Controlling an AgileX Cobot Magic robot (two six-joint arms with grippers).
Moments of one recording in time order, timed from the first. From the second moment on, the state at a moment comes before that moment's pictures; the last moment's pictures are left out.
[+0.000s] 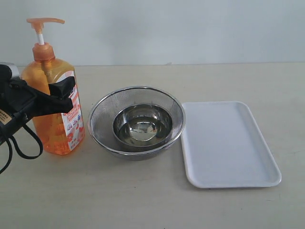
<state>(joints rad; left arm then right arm) -0.18 1.80 -0.47 0.09 -1.14 -0.07 0.05 0.04 0.00 -1.49 -0.12 2.00</state>
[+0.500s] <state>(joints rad) -0.18 1.80 -0.47 0.10 -1.14 -0.07 0.05 0.04 0.00 -0.10 -0.04 0.48</state>
